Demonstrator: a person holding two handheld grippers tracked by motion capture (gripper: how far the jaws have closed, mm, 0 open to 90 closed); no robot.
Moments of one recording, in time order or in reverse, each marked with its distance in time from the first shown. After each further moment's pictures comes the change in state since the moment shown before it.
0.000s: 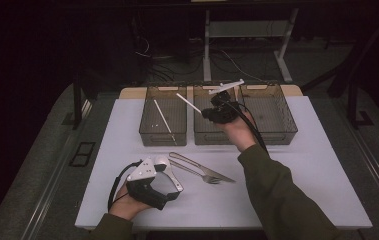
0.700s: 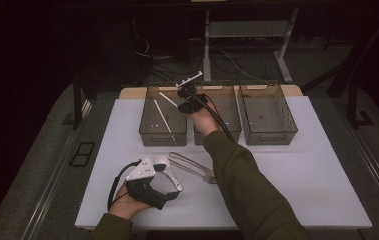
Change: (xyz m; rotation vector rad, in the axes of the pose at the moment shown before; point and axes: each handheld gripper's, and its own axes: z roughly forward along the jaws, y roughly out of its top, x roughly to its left) left arm 0.002 0.000 -0.002 -0.005 -0.010 0.008; right arm 0.025 0.047 0.094 0.109 -0.059 0.009
